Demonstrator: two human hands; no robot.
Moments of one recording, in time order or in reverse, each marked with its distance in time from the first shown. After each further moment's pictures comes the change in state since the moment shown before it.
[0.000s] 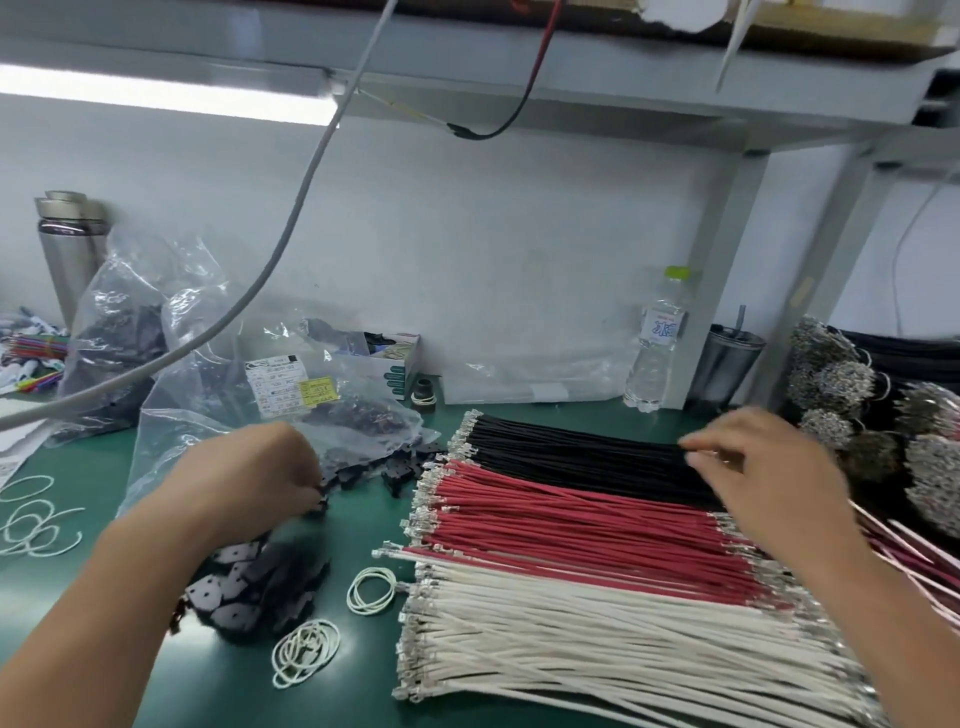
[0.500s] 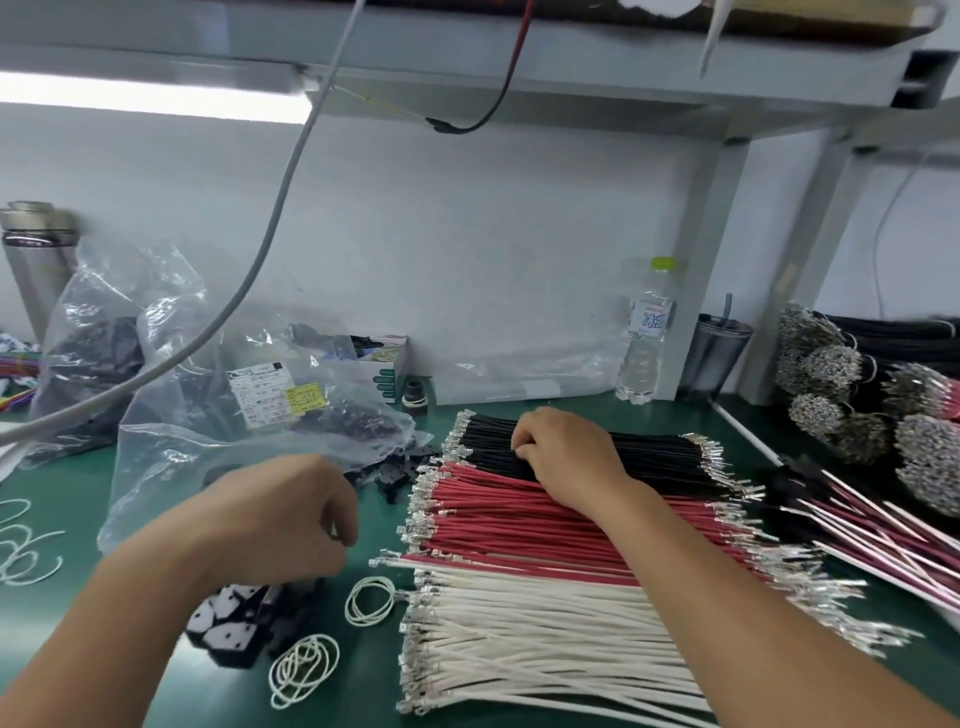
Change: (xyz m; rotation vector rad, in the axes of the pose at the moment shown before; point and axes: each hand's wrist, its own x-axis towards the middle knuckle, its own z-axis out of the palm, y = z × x) left_hand -0.018 0.027 -0.013 -0.166 -0.244 0.208; right_hand 0.050 -0.083 0.120 0.036 -0.370 -0.098
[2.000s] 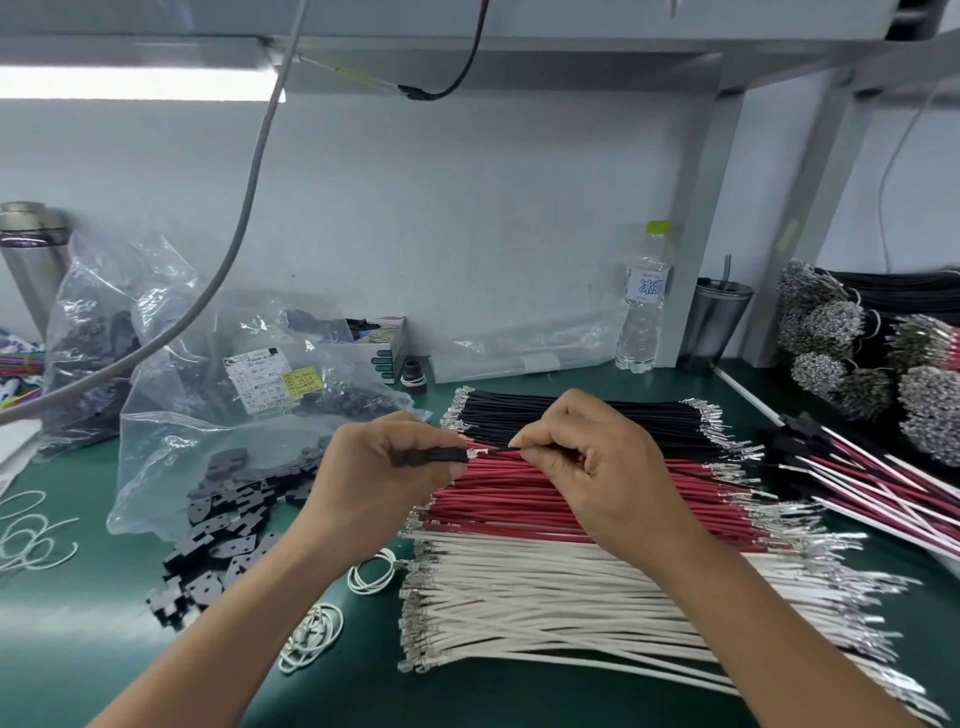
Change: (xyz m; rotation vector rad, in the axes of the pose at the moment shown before) left_hand 0.025 0.061 0.047 -1.035 0.440 0.224; right_hand -0.094 -0.027 -0.046 0.476 0.291 -0.177
